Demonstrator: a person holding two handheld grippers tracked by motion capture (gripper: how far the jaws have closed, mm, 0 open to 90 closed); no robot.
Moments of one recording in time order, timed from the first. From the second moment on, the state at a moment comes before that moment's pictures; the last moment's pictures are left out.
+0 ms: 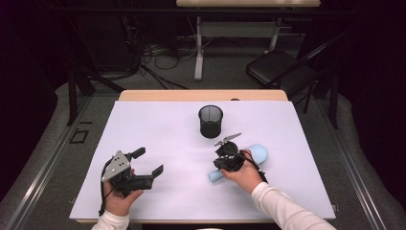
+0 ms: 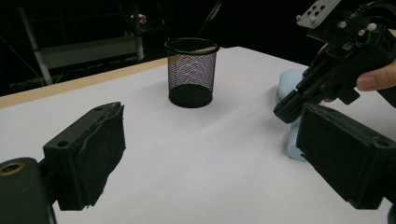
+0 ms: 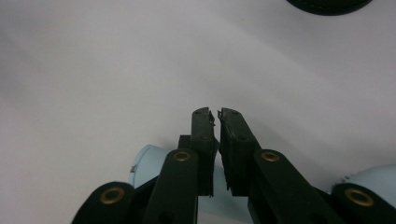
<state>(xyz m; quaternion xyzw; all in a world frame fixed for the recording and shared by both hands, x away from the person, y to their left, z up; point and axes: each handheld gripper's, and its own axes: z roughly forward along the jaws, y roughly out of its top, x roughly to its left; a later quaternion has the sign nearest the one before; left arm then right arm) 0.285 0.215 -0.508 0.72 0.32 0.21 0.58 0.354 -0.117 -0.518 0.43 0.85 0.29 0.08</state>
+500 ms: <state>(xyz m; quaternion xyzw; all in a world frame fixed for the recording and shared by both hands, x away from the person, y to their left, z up) 0.285 0.216 -0.508 0.72 0.31 0.21 0.58 0.358 -0.109 -0.527 0.43 0.86 0.27 0.07</state>
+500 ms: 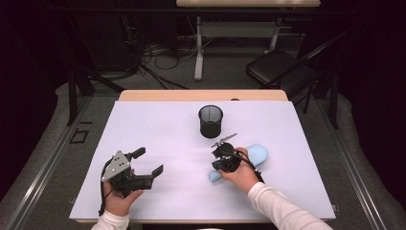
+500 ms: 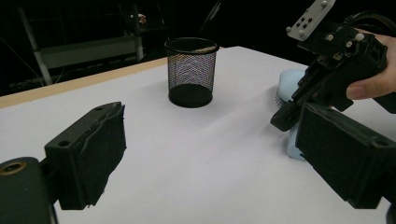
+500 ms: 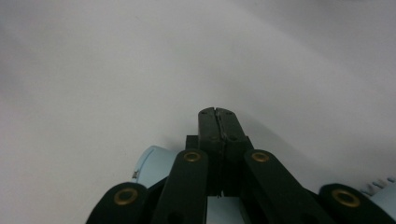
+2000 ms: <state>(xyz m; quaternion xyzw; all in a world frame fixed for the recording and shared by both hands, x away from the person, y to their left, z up) 0.285 0.216 -0.508 0.73 0.32 0.21 0.57 0.320 -0.122 -0.531 0.41 0.88 0.24 0.09</state>
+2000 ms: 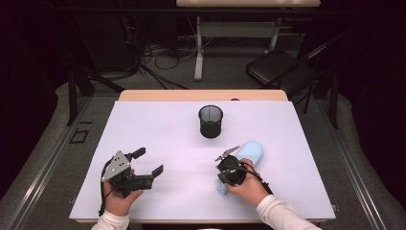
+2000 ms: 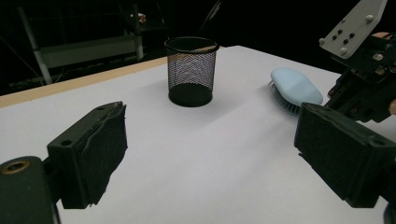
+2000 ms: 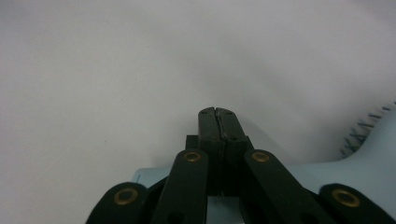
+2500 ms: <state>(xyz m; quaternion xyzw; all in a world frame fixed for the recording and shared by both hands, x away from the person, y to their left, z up) 0.285 0.215 -0.508 0.73 0.32 0.21 0.57 0.303 -0.142 -0.529 0.41 0.88 0.22 0.09</state>
